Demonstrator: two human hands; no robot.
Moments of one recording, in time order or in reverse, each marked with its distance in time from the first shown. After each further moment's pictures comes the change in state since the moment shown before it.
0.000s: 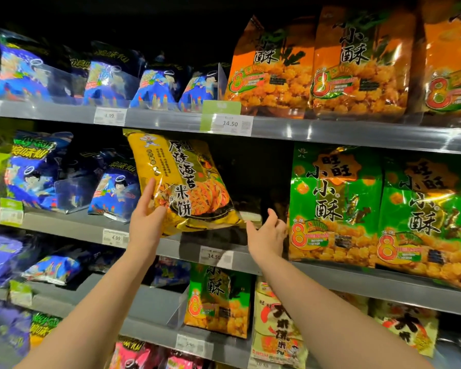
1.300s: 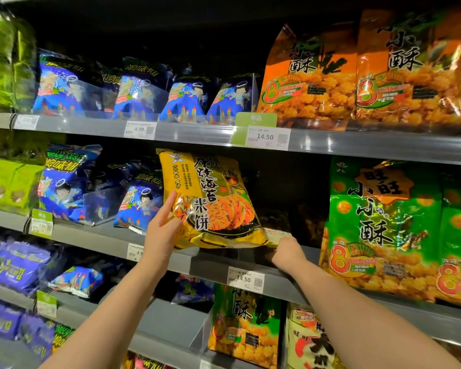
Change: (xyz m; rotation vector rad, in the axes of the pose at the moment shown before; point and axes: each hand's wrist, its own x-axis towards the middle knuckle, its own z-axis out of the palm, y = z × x) left_hand 0.032 -0.002 -0.026 0.028 -0.076 -0.041; right_hand 0.066 0.015 0.052 -0.438 -0.289 -0.049
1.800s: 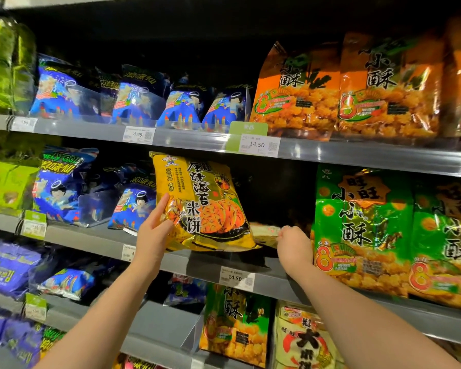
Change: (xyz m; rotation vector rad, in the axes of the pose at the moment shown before) left_hand -0.015 0.014 -0.004 0.022 0.005 0.057; right_hand -0.039 0.004 -0.048 -0.156 0.371 -0.167
